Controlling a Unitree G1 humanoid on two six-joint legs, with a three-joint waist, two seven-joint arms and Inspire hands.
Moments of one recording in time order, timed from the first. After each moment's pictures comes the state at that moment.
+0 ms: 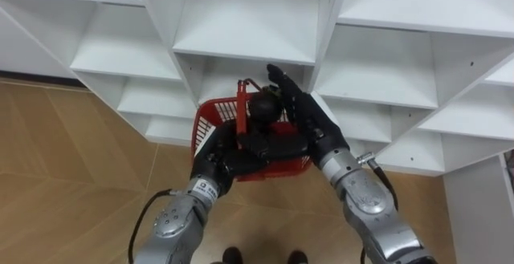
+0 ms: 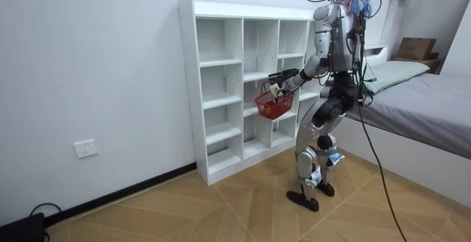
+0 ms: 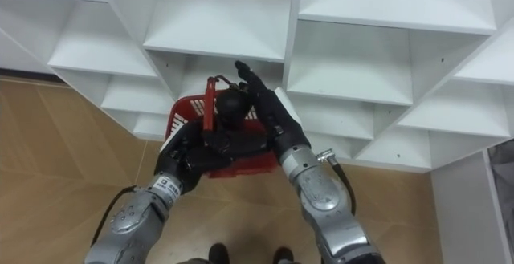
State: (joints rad) left arm -0.11 0.11 -0.33 0.53 -0.50 -0.21 -0.13; right arm -0.17 -0.15 0.35 0.41 0.10 -0.25 0.07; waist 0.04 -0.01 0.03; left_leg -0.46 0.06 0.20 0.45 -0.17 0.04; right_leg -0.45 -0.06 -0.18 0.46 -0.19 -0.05
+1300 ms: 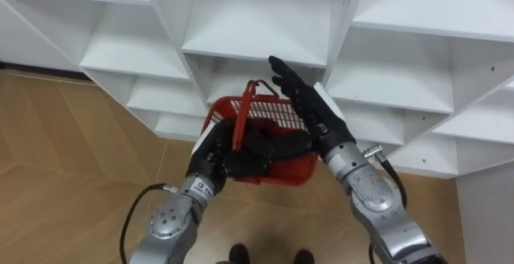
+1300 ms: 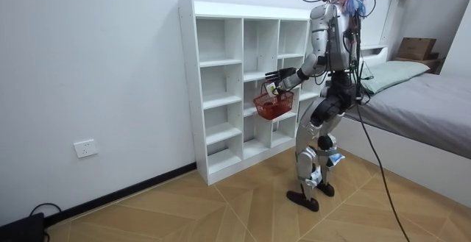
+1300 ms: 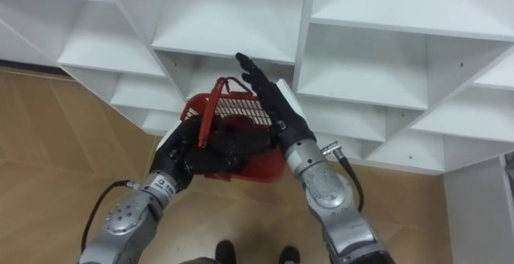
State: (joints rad) left arm -0.11 0.14 -0.31 0.52 -0.34 -0.25 -0.11; right arm -0.17 -0.19 0.33 0.37 0.02 -0.27 0.05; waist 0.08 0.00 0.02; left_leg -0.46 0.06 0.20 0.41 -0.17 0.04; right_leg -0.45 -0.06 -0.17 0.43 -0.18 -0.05
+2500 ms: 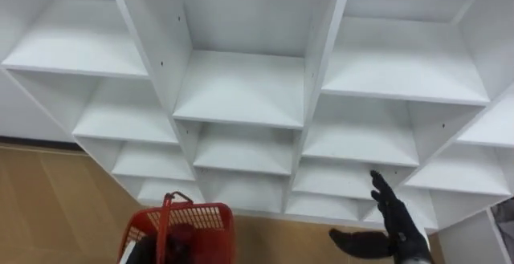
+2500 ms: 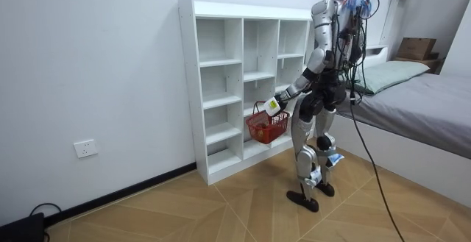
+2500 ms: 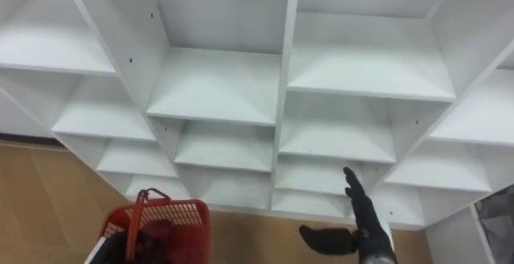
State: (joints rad) left arm 0.28 0.20 -0.05 0.80 -0.12 -0.29 0.00; right arm 0.26 -0.24 0.07 0.69 0.00 -0.33 -0.12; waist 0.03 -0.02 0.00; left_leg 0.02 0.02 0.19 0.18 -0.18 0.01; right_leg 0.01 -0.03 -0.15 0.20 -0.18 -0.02
